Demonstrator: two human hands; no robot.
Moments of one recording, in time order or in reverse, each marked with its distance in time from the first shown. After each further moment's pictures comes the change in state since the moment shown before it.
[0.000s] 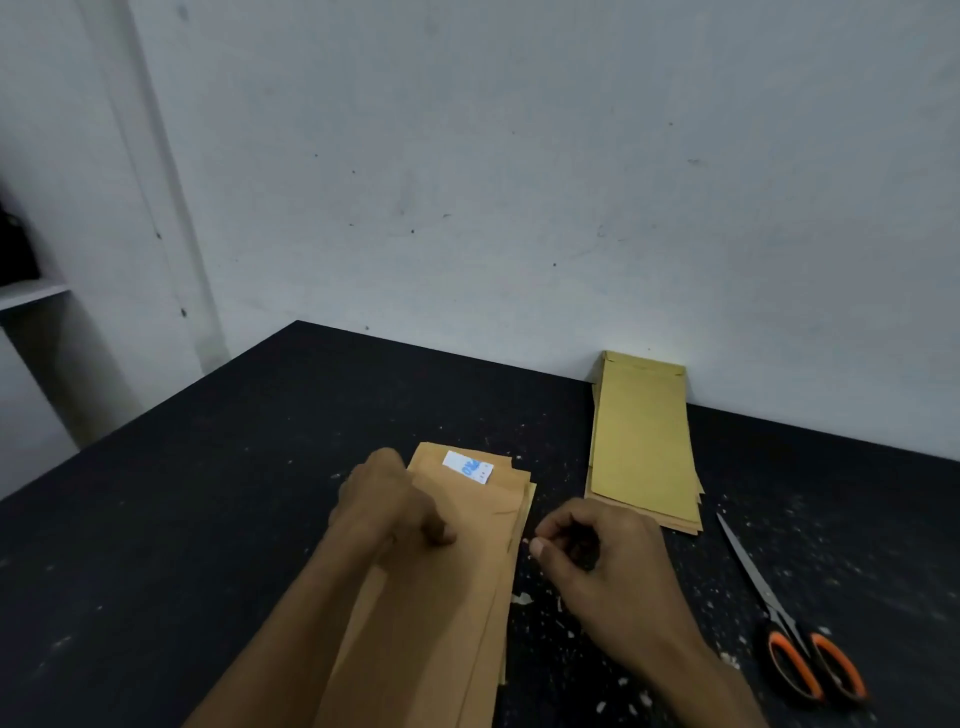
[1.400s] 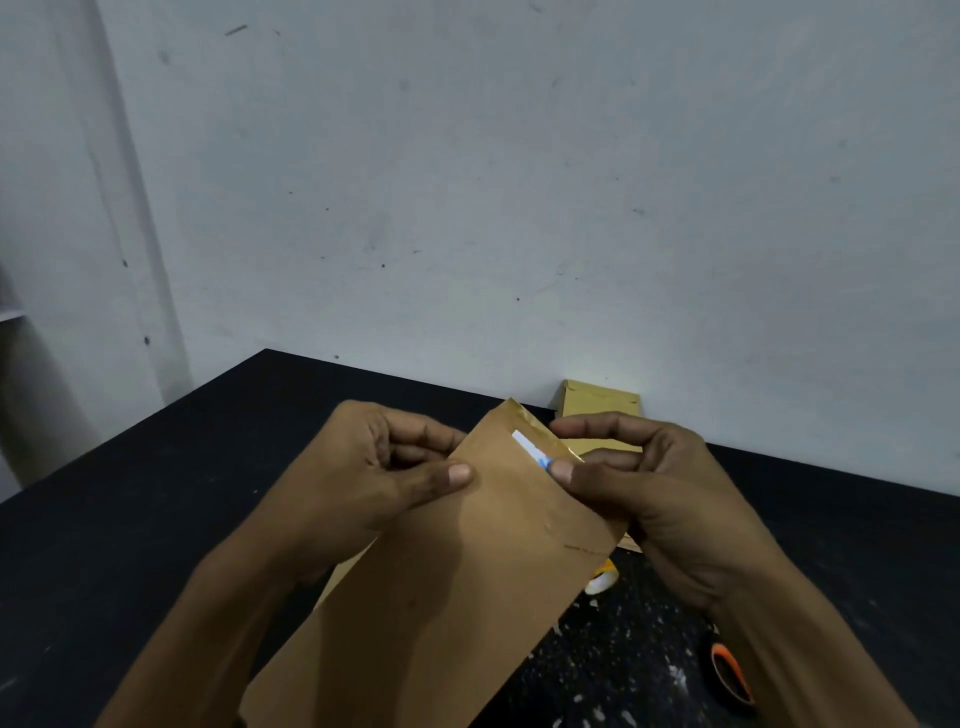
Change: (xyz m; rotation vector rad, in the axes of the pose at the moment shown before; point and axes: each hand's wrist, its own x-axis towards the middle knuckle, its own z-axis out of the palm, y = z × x) left_hand -0.102 0.043 -0.064 -0.537 -0.219 0.698; right_hand 0.020 -0.071 -0.098 0.836 -0.092 0.269
